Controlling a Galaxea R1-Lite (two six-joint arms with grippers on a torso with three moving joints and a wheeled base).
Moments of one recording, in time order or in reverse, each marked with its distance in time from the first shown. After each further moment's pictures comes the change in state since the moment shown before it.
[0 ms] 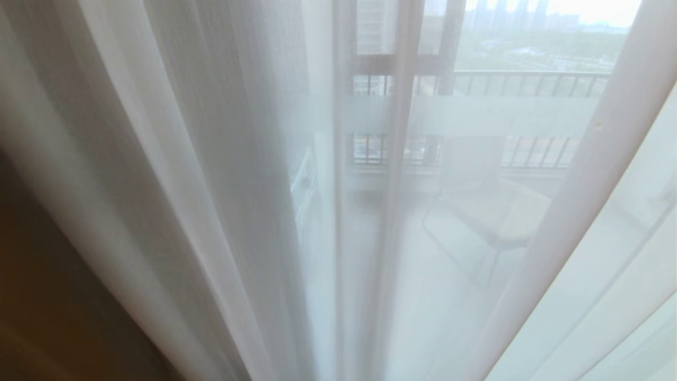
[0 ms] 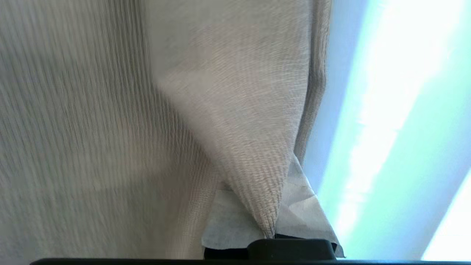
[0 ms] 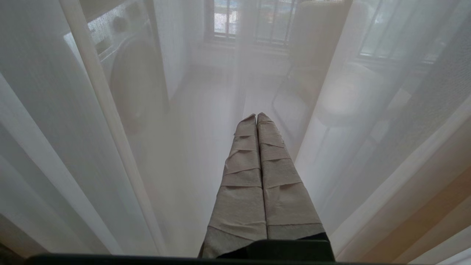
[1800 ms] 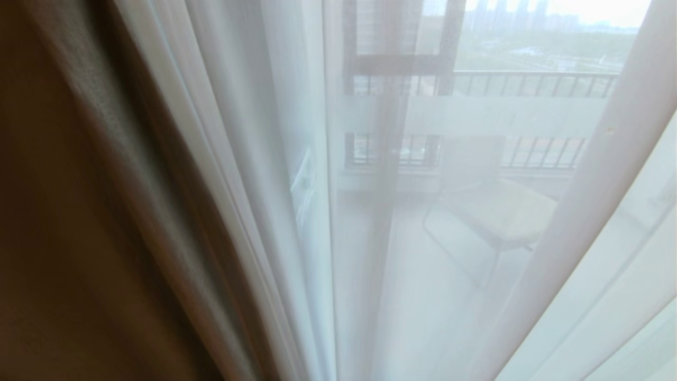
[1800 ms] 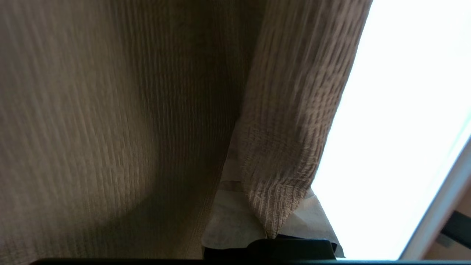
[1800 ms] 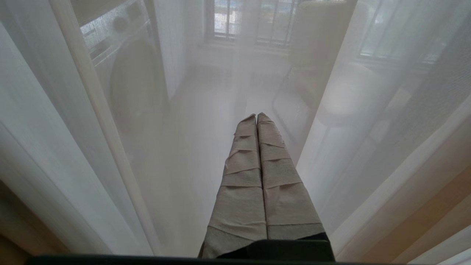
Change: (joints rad) left arm -0.506 -0.119 0.112 0.017 0.000 0.033; right arm 0.000 0.000 0.000 0.000 0.000 0.000
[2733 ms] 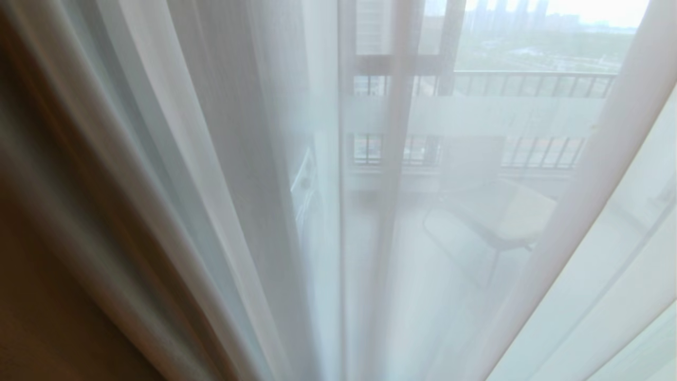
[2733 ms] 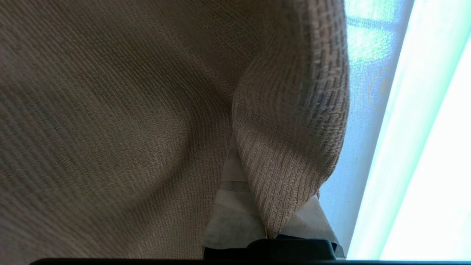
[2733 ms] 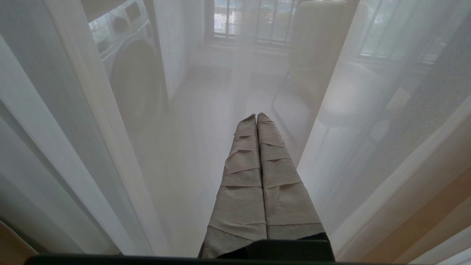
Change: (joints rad) left arm 0.417 -0.037 0.018 -0.058 0.000 0.039; right arm -0.001 0.000 0.000 0.000 0.000 0.000
